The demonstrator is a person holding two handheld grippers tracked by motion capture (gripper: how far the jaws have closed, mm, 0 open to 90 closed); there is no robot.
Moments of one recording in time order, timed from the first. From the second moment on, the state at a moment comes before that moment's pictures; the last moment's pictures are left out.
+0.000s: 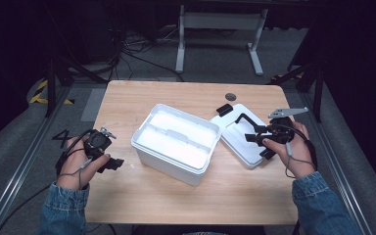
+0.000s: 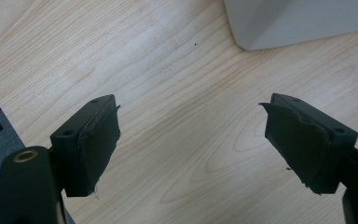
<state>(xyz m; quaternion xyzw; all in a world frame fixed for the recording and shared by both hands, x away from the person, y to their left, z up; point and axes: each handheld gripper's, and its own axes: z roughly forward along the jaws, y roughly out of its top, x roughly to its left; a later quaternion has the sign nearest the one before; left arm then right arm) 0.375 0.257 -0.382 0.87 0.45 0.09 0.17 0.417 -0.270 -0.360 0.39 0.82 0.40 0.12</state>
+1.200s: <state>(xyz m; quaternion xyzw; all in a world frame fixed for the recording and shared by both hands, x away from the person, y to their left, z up) 0.379 0.255 -0.383 0.87 0.45 0.09 0.17 0.358 -0.244 -0.412 0.32 0.86 0.40 0.06</state>
